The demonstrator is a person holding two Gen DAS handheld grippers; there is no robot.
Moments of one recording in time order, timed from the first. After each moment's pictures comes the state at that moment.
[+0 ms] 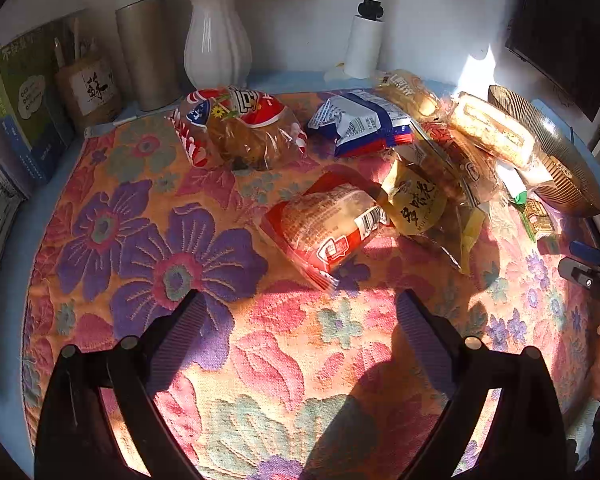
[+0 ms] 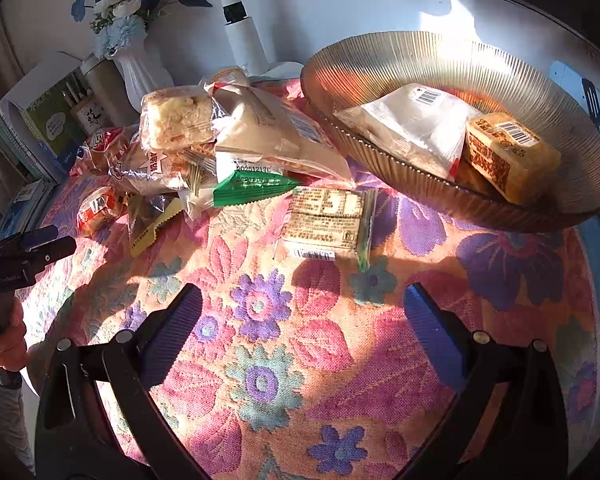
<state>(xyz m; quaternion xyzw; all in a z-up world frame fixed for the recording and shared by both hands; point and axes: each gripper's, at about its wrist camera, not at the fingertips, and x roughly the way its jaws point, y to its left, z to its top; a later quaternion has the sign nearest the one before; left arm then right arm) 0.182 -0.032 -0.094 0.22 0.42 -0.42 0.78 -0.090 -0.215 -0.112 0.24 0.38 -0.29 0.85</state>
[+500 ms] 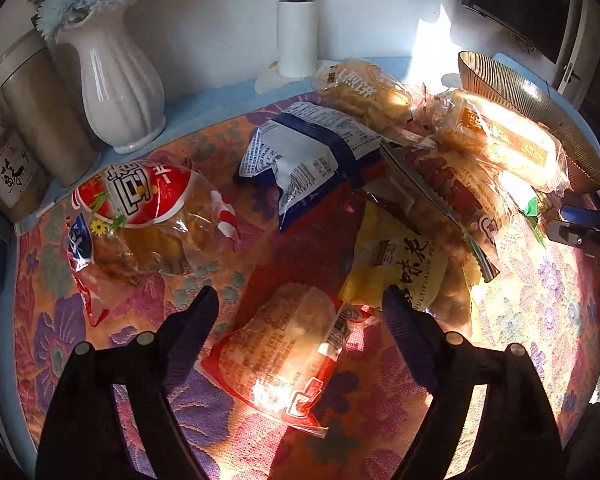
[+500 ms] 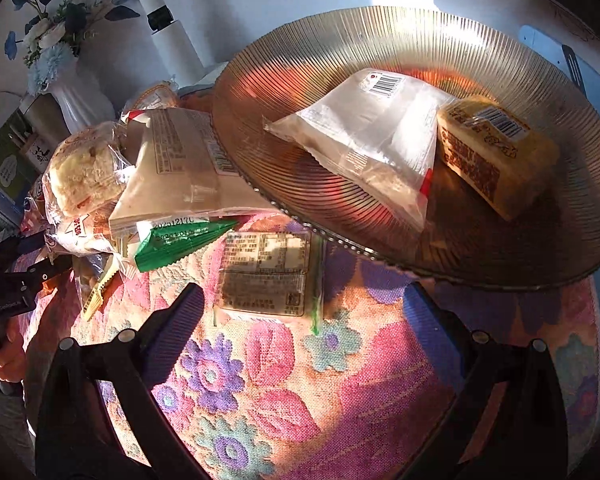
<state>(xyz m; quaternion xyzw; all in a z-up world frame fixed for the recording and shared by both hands) 0.197 -0.109 -0.106 0.27 0.40 -0.50 0.72 -0.062 -0.257 -0.122 0.28 0.39 -0.34 0.81</state>
